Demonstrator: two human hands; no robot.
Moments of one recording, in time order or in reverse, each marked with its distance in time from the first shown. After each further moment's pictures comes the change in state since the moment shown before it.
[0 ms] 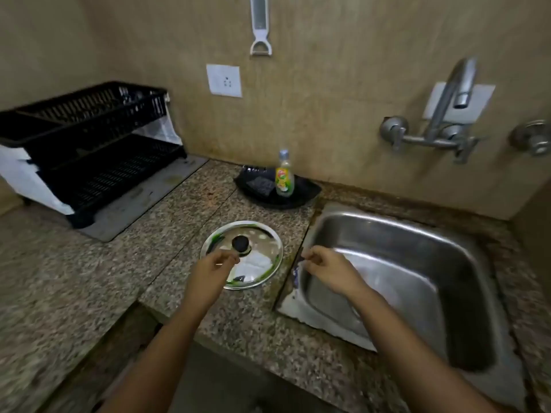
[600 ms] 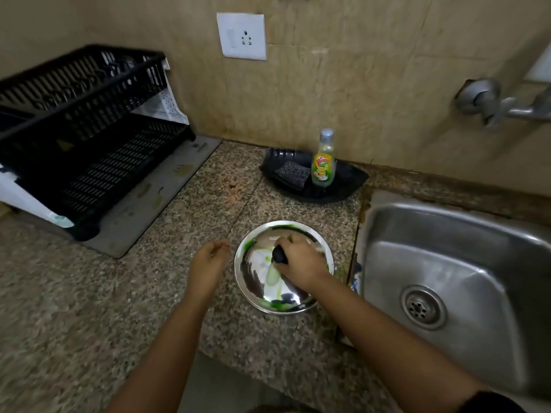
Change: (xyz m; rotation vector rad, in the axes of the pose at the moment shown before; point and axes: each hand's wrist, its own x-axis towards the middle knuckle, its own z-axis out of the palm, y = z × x) left_hand 0.129 -0.060 -0.060 -0.080 0.065 -0.201; right_hand 0.145 -0.061 0.136 -0.377 -0.027 -0.128
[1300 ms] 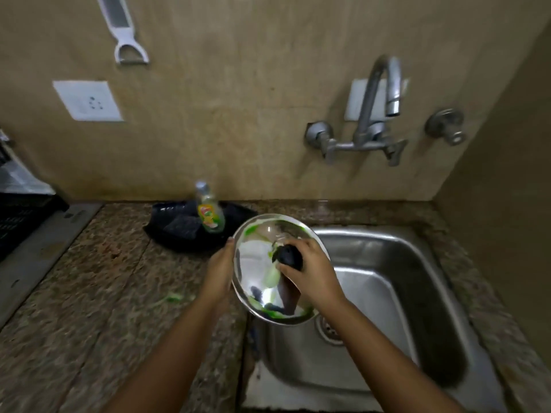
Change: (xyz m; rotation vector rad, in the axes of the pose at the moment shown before) left_hand -0.028 0.140 0.200 -0.357 -0.349 -0.127; right_hand -0.087 0.142 -0.136 0.387 0.472 0.284
